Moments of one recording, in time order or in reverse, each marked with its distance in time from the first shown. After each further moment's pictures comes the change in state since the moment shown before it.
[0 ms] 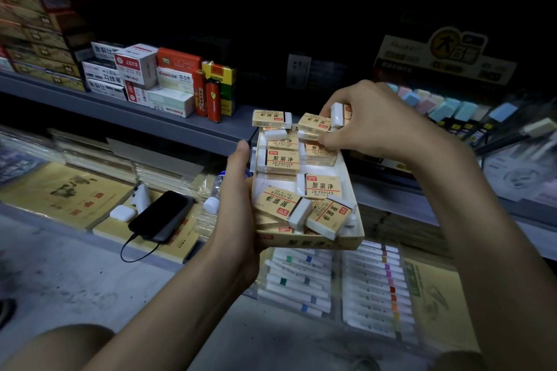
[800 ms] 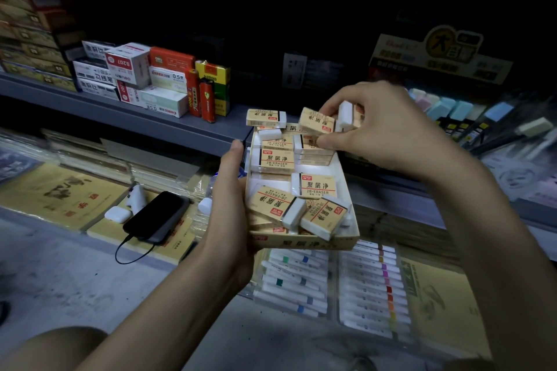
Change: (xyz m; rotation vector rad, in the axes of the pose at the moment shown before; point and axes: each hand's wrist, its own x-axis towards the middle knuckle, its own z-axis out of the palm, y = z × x) left_hand -0.001 0.002 0.004 -0.029 0.006 0.010; right_hand -0.022 0.005 -0.005 0.130 0.094 -0.023
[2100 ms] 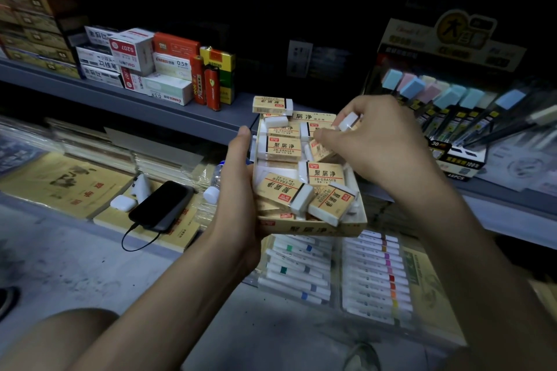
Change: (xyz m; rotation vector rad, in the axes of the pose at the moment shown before) left_hand 0.000 -0.001 0.000 0.001 -0.012 -0.006; right_hand -0.025 -0.019 0.031 0.099 0.144 0.298
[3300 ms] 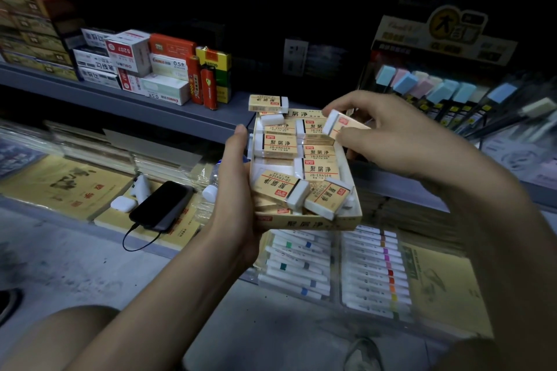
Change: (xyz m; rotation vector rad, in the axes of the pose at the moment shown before) left_hand -0.002 0.000 0.002 -0.025 0.006 0.026; right_hand -0.003 0.005 -0.031 0.121 -0.314 -0.101
